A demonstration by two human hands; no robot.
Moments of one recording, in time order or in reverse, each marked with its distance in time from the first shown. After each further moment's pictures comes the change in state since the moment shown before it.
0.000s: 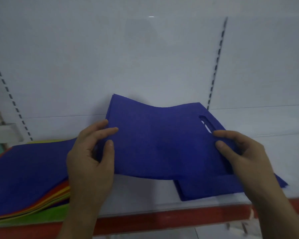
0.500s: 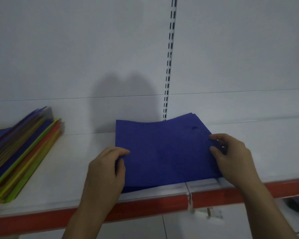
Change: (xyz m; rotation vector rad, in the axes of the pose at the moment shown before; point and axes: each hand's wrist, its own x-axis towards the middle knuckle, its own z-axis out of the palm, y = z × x) left_hand -0.085 0.019 0.152 0.280 -0.429 -0.068; right_hand 0.054 0.112 -0.129 -0.592 -0.003 0.078
